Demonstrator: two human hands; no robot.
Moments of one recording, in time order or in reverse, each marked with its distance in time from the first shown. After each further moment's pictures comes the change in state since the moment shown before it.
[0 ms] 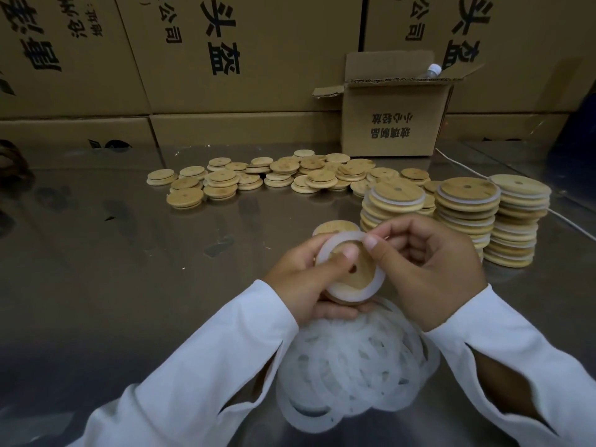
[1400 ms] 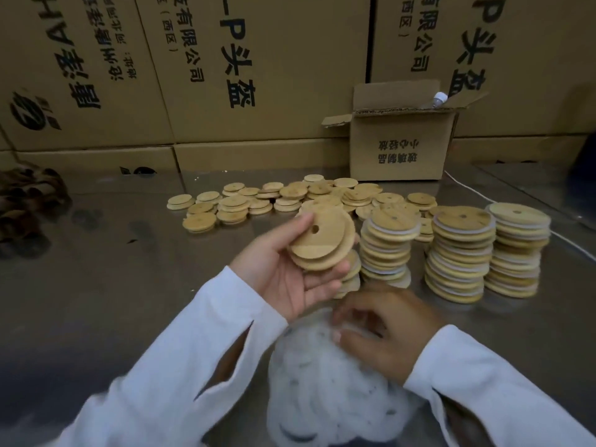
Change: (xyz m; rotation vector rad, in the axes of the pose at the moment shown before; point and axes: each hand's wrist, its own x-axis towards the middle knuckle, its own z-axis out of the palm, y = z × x) left_hand 0.007 0.044 -0.007 -0.361 -0.062 -0.140; right_hand -0.001 0.019 -0.010 -0.520 -0.621 -0.027
